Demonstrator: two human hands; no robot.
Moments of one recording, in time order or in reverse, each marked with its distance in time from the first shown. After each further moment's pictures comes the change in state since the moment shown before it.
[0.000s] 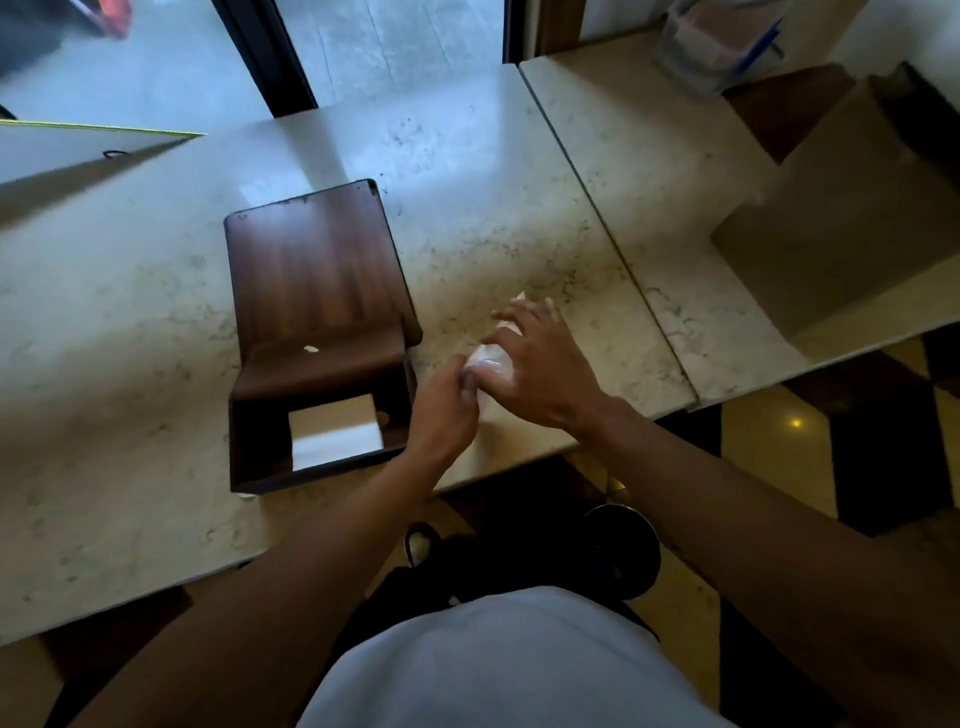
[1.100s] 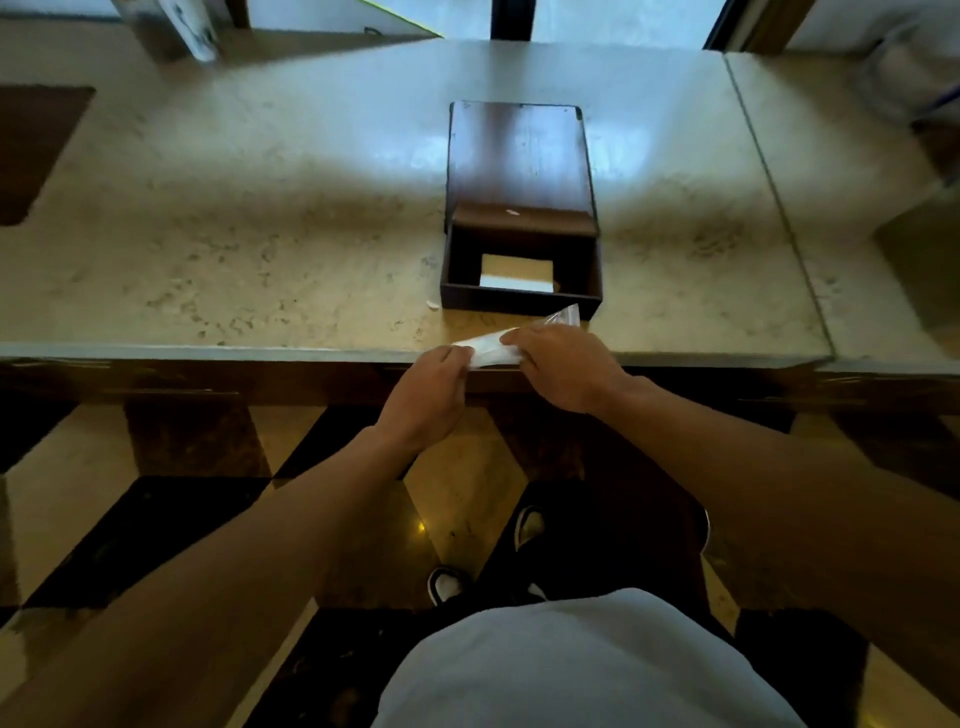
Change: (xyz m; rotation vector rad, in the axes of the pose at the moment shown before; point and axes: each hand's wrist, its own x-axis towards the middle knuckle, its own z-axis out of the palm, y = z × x) left_hand -0.246 -0.167 -0.152 0.384 0.070 0.077; right_hand -0.127 -0.223 0.090 -0.104 -0.243 -0.304
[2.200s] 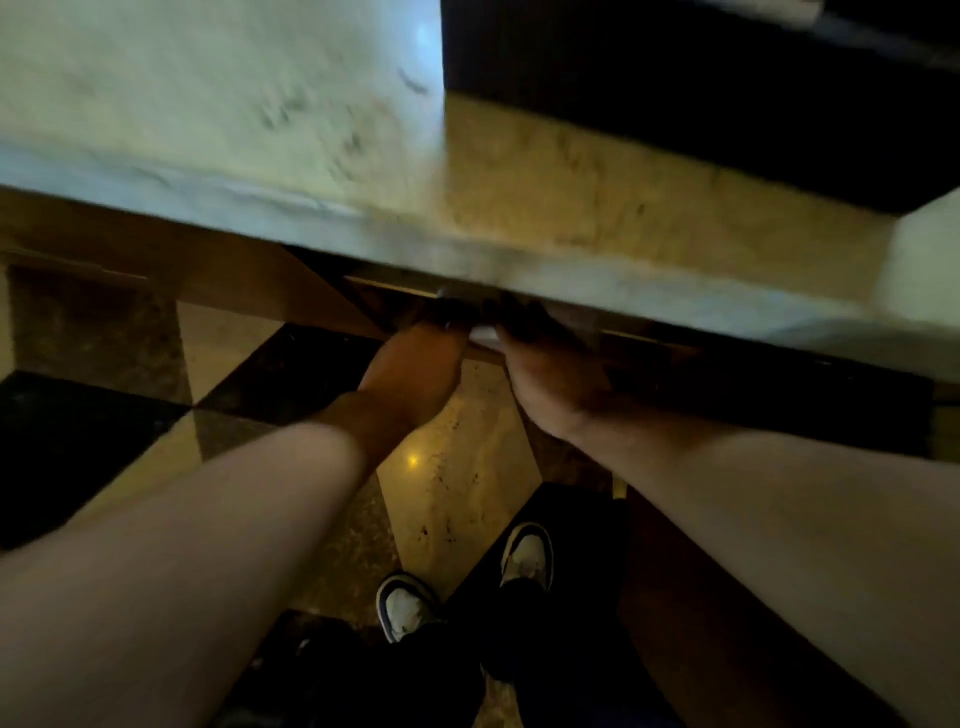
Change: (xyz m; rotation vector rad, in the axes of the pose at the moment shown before) left_hand 0.113 -0.194 0.247 0.193 -0.119 -0.158; right_hand 0.121 0.117 0.339 0.093 -0.186 0.069
